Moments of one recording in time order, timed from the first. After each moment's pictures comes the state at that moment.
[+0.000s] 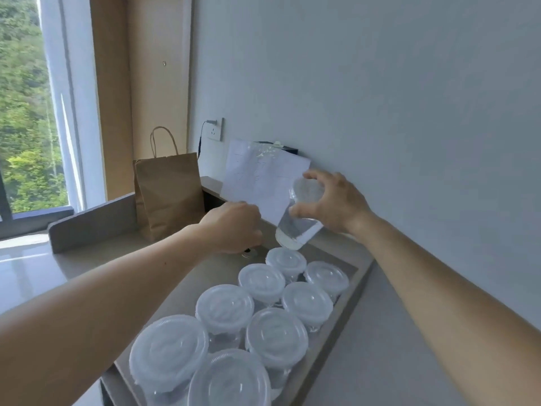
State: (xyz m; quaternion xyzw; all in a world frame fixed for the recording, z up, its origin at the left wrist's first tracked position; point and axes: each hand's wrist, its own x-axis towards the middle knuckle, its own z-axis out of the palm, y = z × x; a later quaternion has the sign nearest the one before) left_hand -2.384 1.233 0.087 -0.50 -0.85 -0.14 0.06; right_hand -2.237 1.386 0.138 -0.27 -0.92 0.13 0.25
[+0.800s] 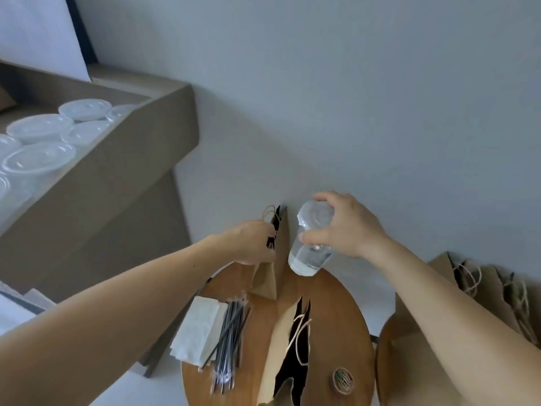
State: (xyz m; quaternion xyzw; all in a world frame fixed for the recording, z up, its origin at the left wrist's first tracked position) left_hand -1.942 1.325 -0.124 -0.68 -0.70 -0.02 -0.21; right_hand -1.740 1.381 -0.066 -0.51 -0.82 0.22 0.12
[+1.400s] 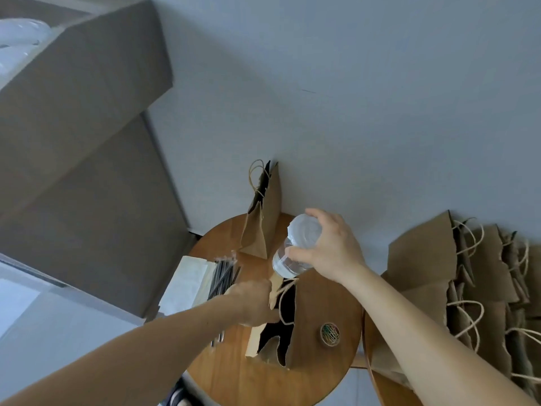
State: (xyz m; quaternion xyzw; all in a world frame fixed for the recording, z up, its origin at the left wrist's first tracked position) left_hand -1.858 1.259 -0.292 -0.61 -0.69 0.11 -0.37; right_hand -1.704 1.354 -0.193 -0.54 -0.79 0.27 0.11
